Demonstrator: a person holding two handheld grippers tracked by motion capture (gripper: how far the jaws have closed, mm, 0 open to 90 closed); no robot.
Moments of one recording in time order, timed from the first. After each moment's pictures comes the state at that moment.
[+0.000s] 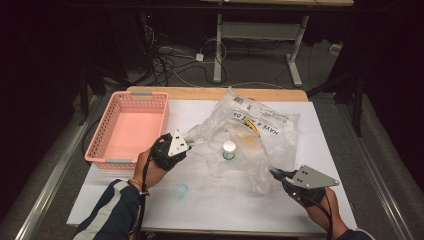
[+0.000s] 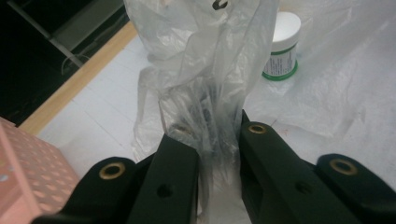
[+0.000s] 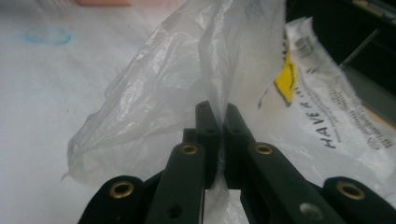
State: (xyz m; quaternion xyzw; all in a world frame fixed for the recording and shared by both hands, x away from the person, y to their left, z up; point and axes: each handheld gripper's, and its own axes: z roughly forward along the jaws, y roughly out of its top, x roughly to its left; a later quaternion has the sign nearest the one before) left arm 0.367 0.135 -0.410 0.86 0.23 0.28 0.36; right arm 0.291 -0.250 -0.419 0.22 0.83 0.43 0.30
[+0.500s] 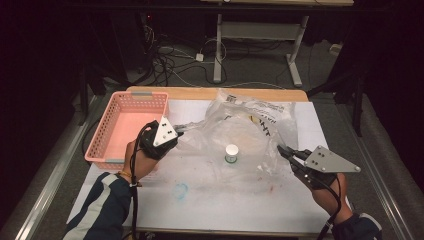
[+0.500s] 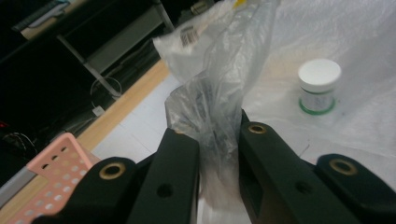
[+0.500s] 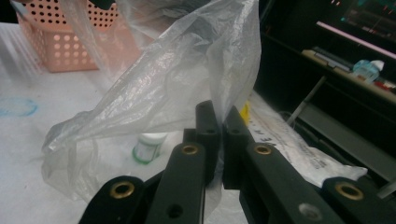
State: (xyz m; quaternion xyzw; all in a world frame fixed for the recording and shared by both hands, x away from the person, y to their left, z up) left arm 0.365 0.156 -0.365 0.83 0.23 0.33 0.40; right arm 0.304 -0.253 -0.367 0.21 0.77 0.48 0.36
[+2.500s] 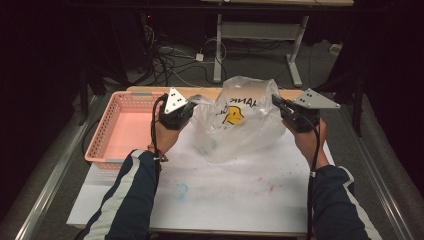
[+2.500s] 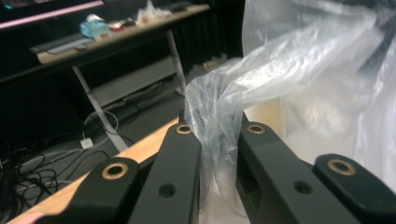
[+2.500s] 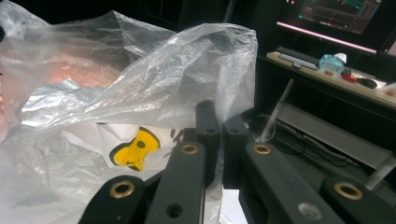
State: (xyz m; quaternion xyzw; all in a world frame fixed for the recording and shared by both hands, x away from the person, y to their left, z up) left arm 0.443 0.126 -0.361 0.74 0.29 0.32 0.52; right arm 0.428 -0.238 -0.334 0.29 0.73 0.51 0.37
